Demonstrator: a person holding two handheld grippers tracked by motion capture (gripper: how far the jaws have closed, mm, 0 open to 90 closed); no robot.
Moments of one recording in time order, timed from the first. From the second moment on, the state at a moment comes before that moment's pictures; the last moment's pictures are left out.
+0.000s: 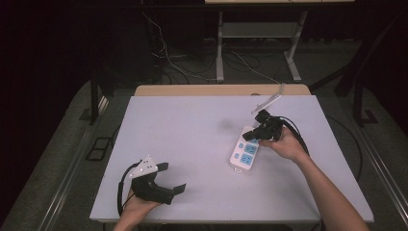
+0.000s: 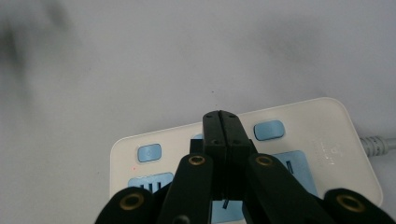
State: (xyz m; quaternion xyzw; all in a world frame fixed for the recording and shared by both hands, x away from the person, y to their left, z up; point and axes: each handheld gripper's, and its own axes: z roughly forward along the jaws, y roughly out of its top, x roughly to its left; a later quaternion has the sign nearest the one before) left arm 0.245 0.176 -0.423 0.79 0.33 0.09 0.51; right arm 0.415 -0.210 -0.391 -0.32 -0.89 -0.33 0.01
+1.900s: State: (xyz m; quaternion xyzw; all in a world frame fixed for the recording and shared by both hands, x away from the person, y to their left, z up) left arm 0.244 0.173 -0.425 0.79 0.33 0.09 0.50; right arm 0.418 -0.193 -0.410 -0.31 -0.90 -0.30 0.01
